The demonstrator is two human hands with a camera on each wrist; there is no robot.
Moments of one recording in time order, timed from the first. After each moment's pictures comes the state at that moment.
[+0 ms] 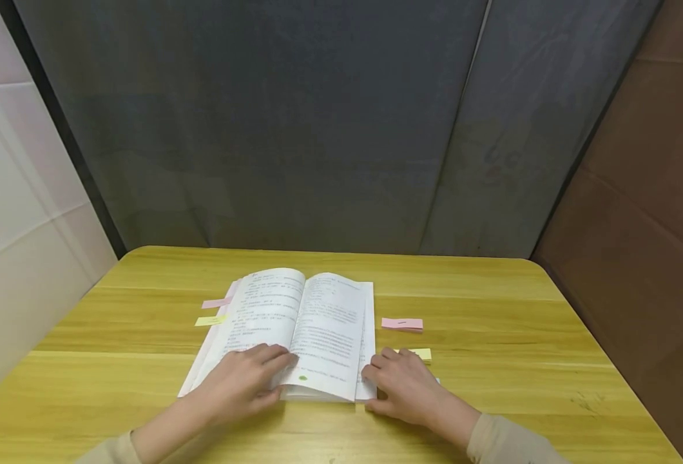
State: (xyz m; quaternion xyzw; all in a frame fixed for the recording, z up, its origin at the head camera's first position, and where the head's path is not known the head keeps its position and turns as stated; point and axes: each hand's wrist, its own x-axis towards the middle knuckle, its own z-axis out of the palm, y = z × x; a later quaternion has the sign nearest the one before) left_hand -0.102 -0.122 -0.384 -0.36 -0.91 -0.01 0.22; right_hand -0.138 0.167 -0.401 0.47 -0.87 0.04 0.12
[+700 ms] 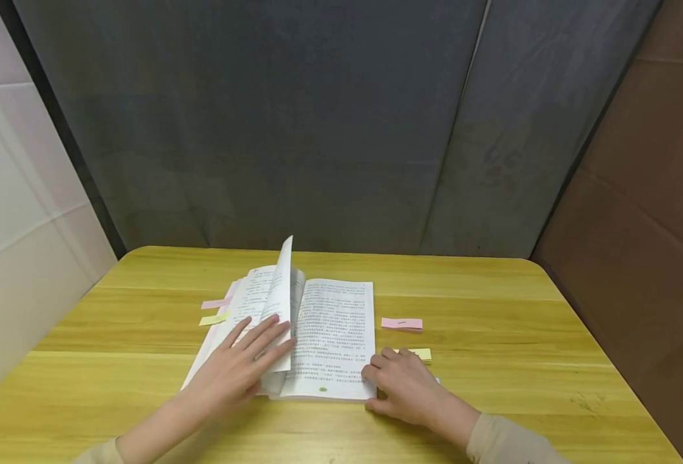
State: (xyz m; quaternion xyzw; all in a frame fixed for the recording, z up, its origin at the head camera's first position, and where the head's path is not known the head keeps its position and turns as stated) left_hand -0.101 -0.132 -0.372 -0.37 -0.89 0.08 0.24; right_hand -0.137 0.166 -0.399 0.47 -0.87 0.04 0.12
